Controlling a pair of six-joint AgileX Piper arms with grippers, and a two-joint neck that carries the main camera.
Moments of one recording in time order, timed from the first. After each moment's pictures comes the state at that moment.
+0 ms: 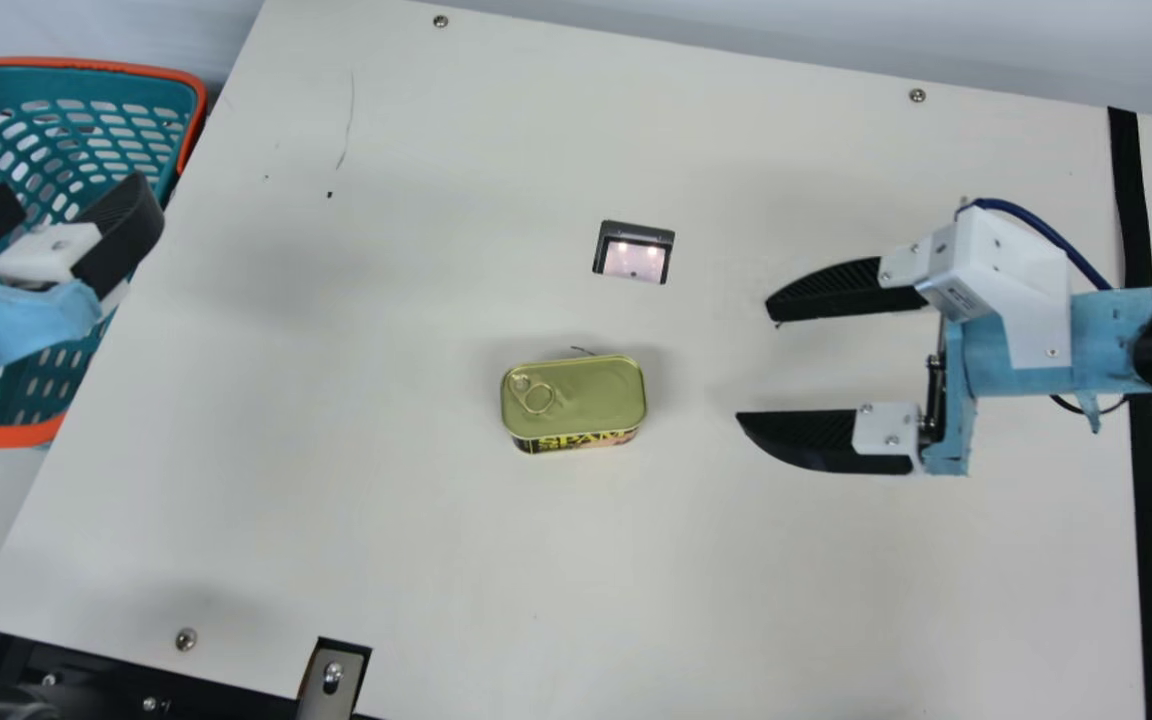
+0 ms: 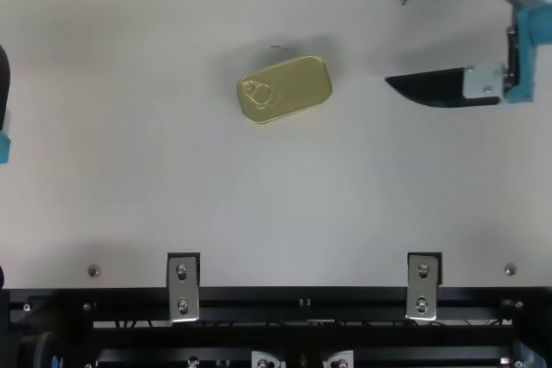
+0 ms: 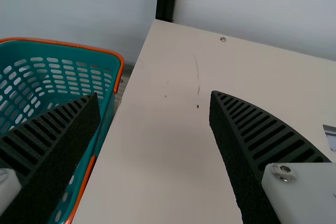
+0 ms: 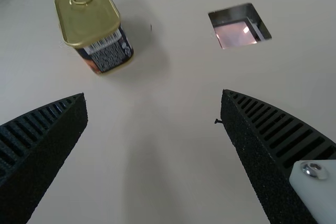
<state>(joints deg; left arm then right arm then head) 5.4 43.0 -25.2 -8.3 17.6 -1.5 -8.4 114.8 -65.2 59.8 69.9 -120.0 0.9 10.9</state>
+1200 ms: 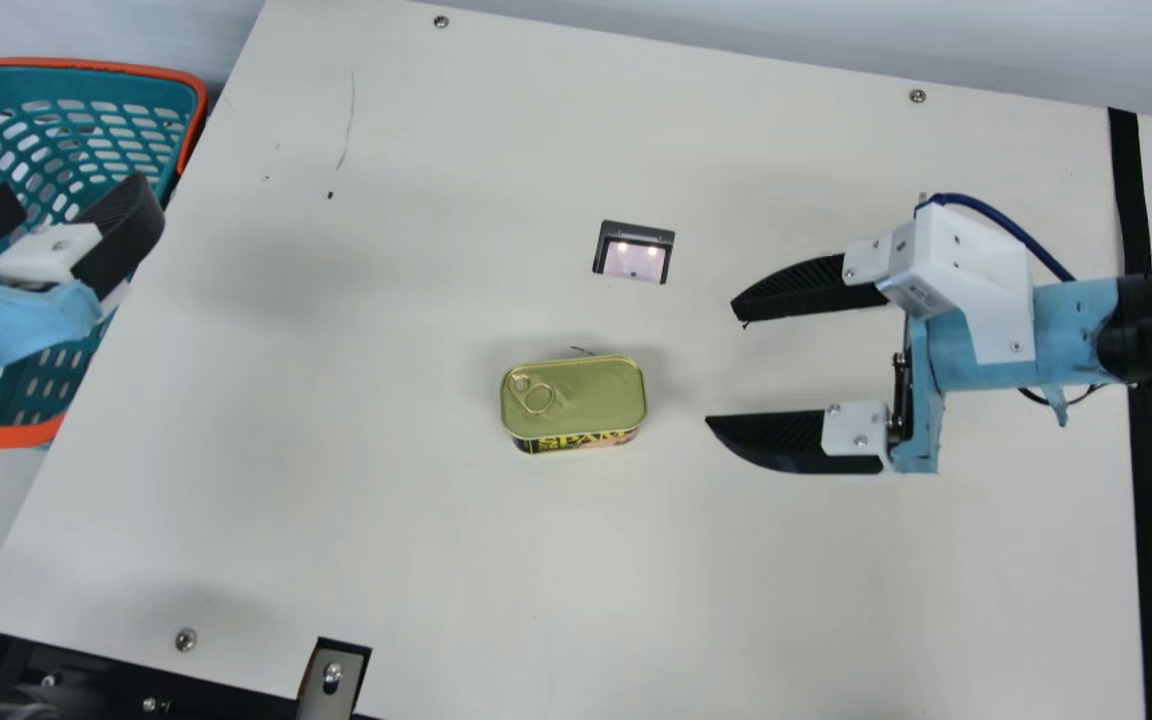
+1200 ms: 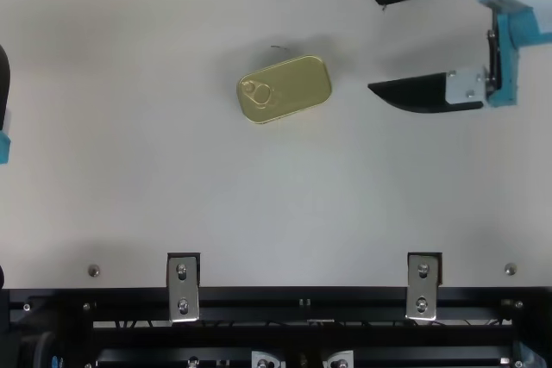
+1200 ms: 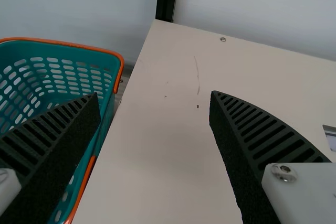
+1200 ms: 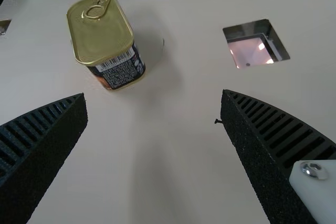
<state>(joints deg) 5.4 43.0 -25.2 -8.3 17.6 -1.5 -6.0 114.0 -64.6 60.2 69.8 -119.0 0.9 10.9</state>
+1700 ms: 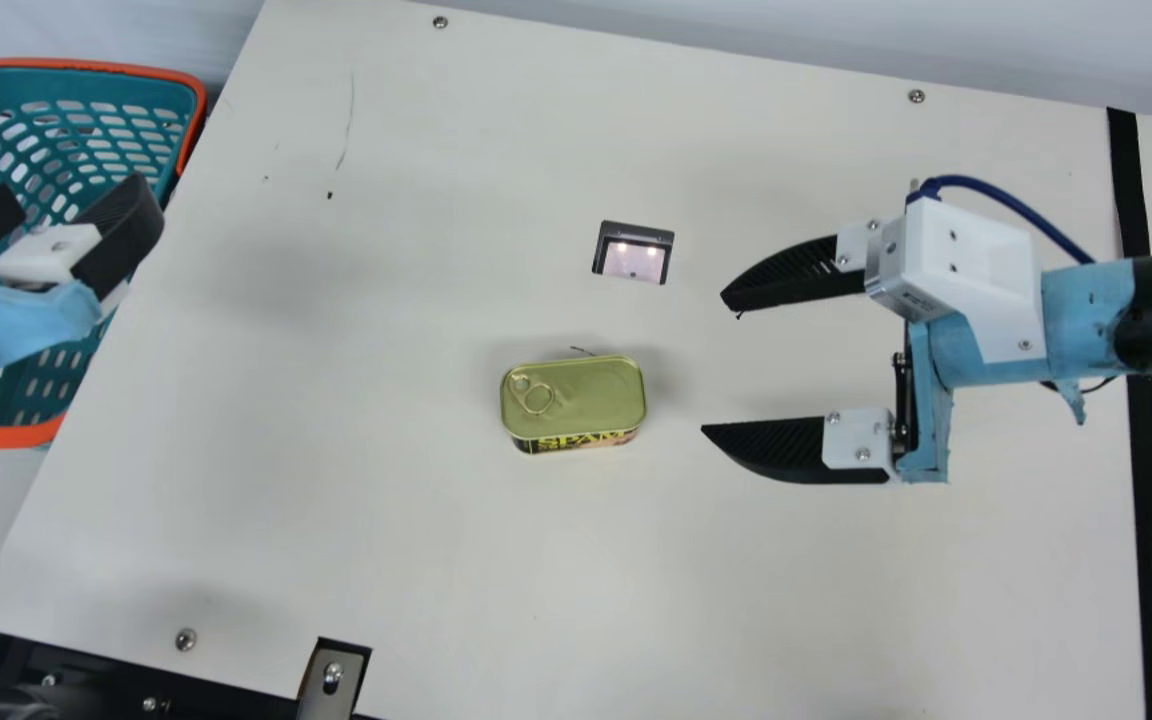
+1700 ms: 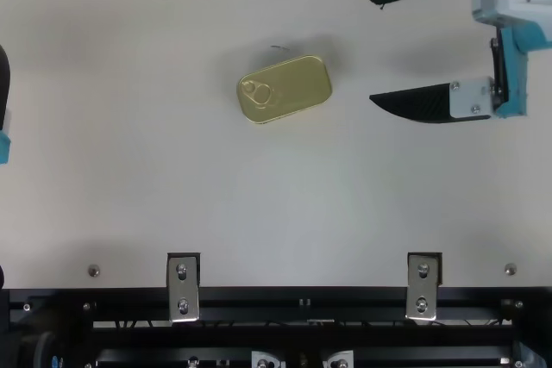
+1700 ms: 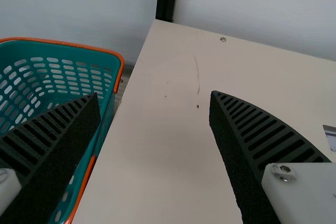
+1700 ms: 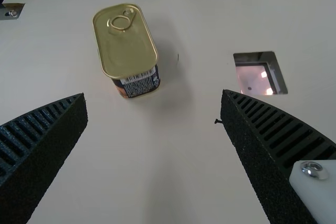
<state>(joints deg) 5.4 43.0 -25.2 -8.3 17.6 -1.5 -2.4 105.0 -66.7 54.9 70.1 -115.9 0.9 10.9</state>
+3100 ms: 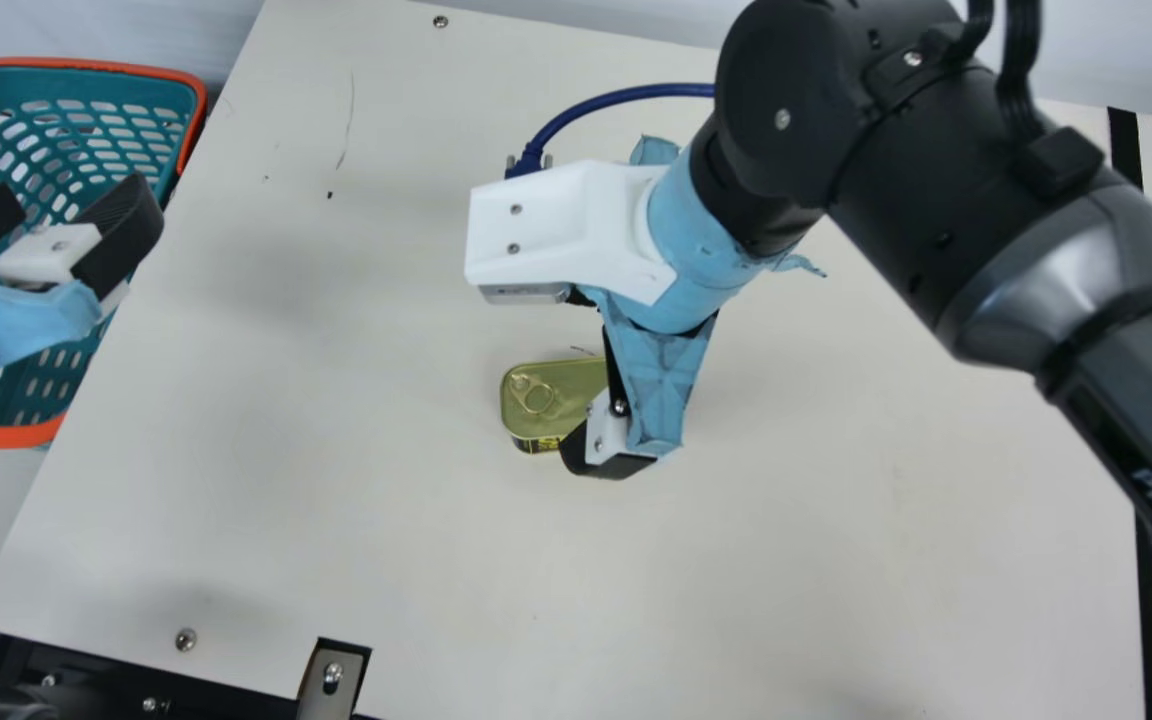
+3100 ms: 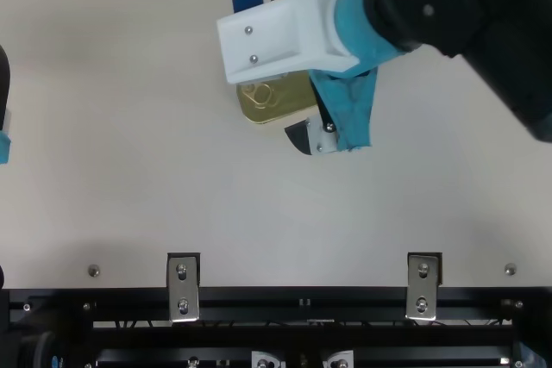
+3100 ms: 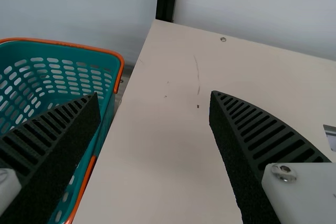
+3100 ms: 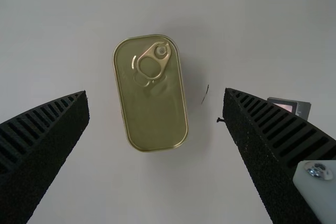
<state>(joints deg) 5.4 43.0 -25.2 -8.2 17.6 -1.5 35.7 108.3 -93.9 14.7 69.9 -64.7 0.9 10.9</state>
